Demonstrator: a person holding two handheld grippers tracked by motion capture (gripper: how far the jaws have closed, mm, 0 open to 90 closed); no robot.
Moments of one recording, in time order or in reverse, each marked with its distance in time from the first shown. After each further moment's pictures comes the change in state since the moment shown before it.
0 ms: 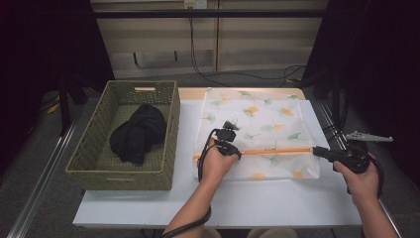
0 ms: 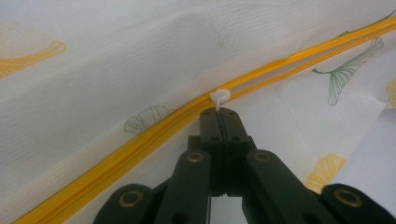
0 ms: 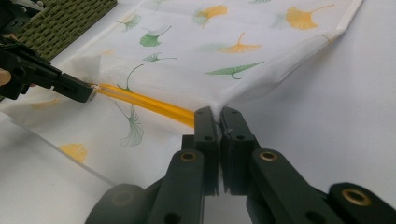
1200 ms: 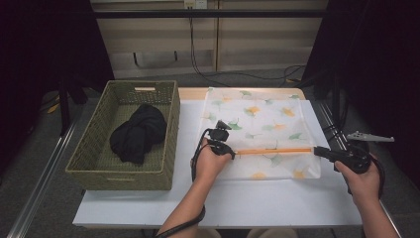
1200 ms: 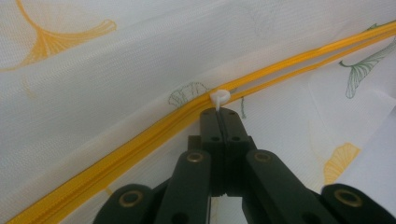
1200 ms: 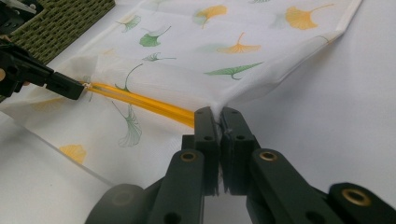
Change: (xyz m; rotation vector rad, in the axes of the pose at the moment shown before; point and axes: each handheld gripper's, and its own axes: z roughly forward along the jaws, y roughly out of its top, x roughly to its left) left arm 0.014 -0.005 -0.010 0.004 0.009 -0.029; right arm -0.003 -0.001 -0.001 -0.003 -0.004 0.006
